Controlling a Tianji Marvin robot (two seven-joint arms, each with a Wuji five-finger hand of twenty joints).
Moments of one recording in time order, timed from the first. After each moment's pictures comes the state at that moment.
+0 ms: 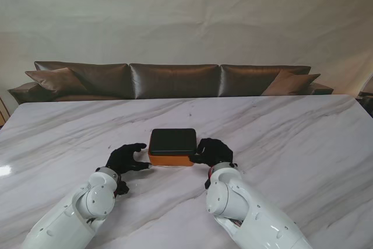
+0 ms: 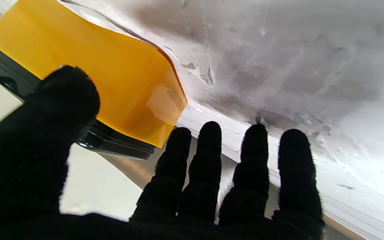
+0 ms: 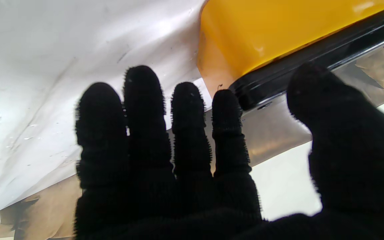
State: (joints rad) left arm 1.37 -1.16 -1.05 -1.22 0.51 0.01 0.19; right arm -1.32 -1.25 0.81 -1.42 -0.52 0.53 -0.33; left_hand 0.39 -0.72 0.83 -0.13 0.55 0.09 0.23 0.18 0.55 0.07 0.39 0.32 0.43 0.20 0.46 0.42 0.12 0.31 1.00 0.49; right_hand 0.45 -0.70 0.77 0.17 0.75 0.00 0.80 0.45 1.02 0.07 0.70 0.51 1.10 0.16 0.70 0.48 0.84 0.20 1.30 0.26
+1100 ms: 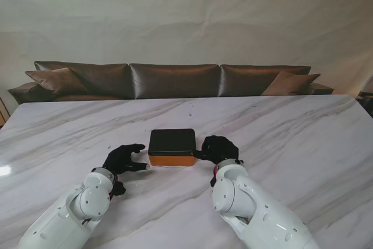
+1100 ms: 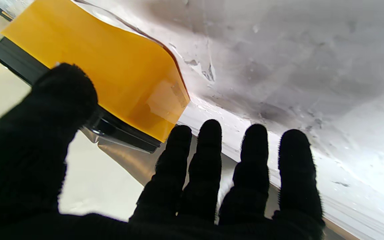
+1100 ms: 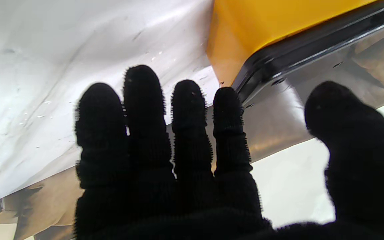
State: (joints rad) left arm 1.41 -1.15 -1.11 -1.26 0.51 -0.03 0.13; right arm -1.35 -1.22 0.86 -1.50 -0.58 0.56 -0.24; left_hand 0.39 -0.75 0.82 -0.13 0.58 0.09 0.23 0.18 0.57 0.07 0.39 0.32 0.44 0.20 0.46 0.42 0.12 0.31 1.02 0.49; right_hand 0.30 -0.60 0.78 0.17 0.77 -0.01 0.79 0.46 1.04 0.07 0.70 0.52 1.10 0.16 0.70 0.48 0.84 0.20 1.31 0.26
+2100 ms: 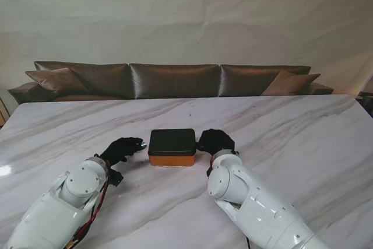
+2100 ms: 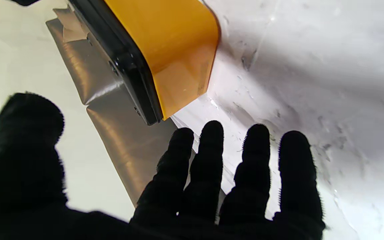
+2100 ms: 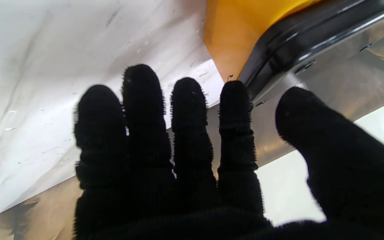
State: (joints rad) left arm 1.36 -1.15 -1.18 -1.24 0.12 0.03 -0.06; right arm -1.22 -1.27 0.80 -1.32 -0.46 0.52 -0.30; left_hand 0.39 -0.44 0.28 -0.13 0.58 0.12 0.18 0.18 0.57 0.08 0.38 0.30 0.44 0.21 0.43 0.47 0.10 0.31 1.06 0.49; right_hand 0.33 -0.62 1.07 -0.03 0.83 -0.09 0.91 0.30 1.08 0.07 0.70 0.55 1.11 0.16 0.71 0.49 0.84 0.21 1.34 0.28
